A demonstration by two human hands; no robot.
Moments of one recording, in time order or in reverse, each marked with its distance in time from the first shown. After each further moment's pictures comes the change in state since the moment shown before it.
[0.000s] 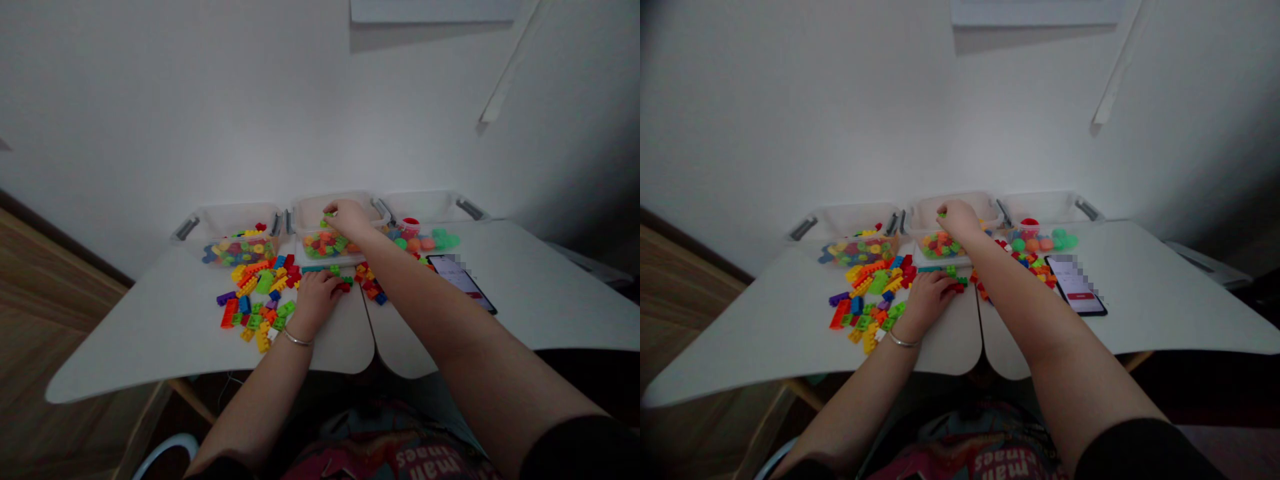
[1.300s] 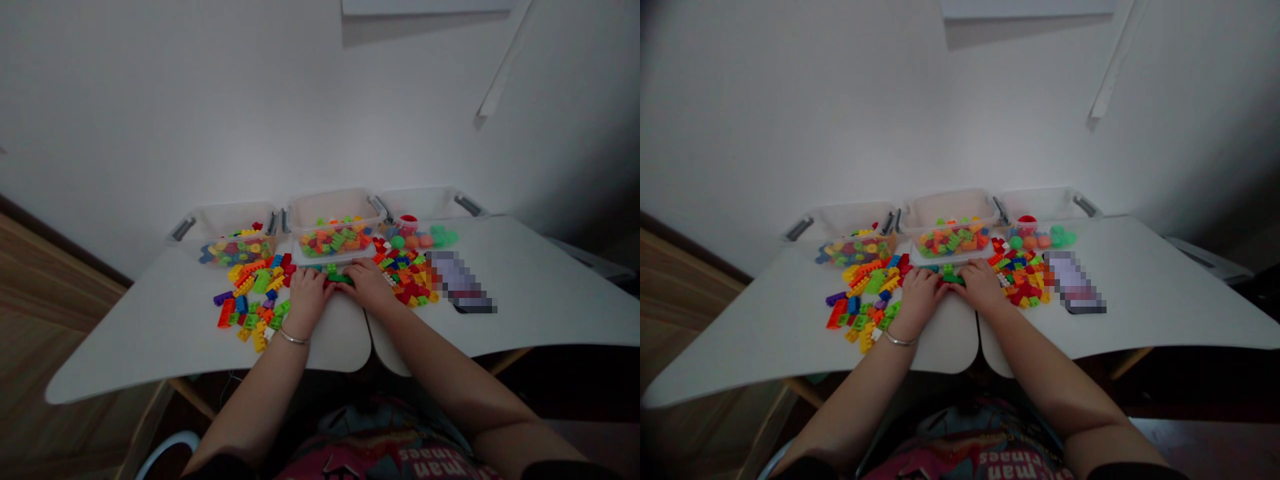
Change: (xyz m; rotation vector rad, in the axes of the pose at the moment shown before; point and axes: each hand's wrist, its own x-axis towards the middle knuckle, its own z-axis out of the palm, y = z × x) left_hand 0.000 0.000 0.007 0.176 0.039 -0.173; right_hand -0.150 0.060 0.014 -0.346 -0.177 -0.220
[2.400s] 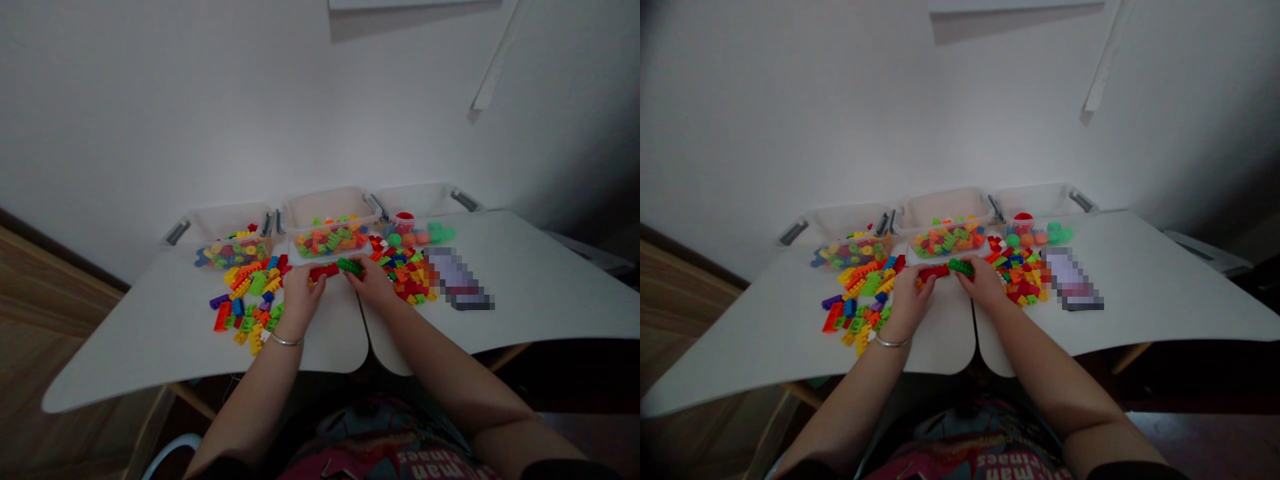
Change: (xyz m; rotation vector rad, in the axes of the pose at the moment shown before) left_hand 0.008 -0.005 -0.002 -0.322 0.230 -0.060; right_hand 0.001 0.020 0.009 0.544 0.273 0.173
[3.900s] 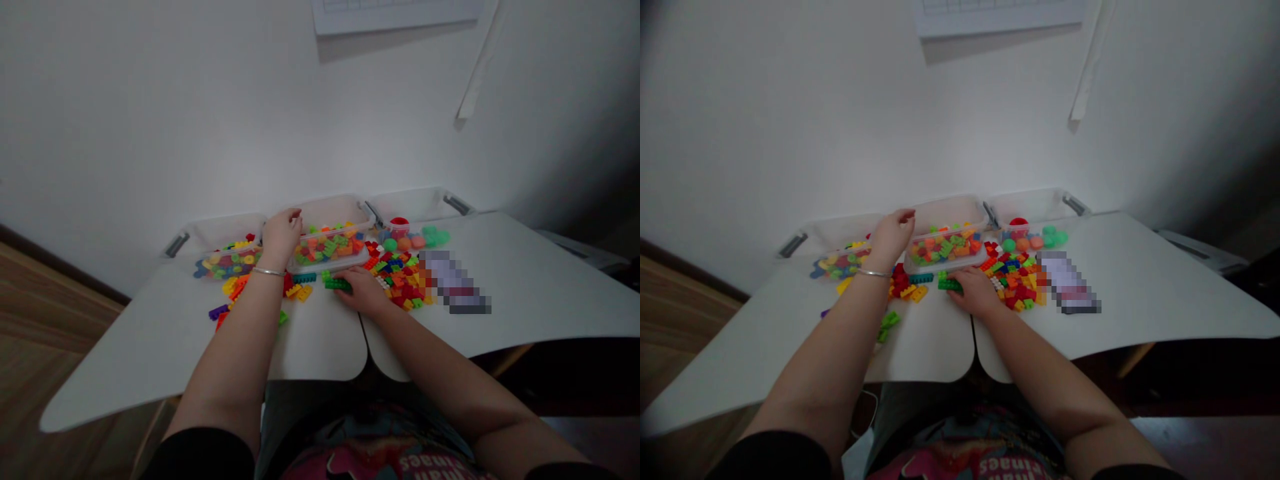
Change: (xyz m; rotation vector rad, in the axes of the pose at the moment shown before) left_hand 0.146 -0.003 -0.035 0.088 -0.048 -0.113; right_hand -0.001 -0.009 -0.005 -0.245 -0.222 -0.151
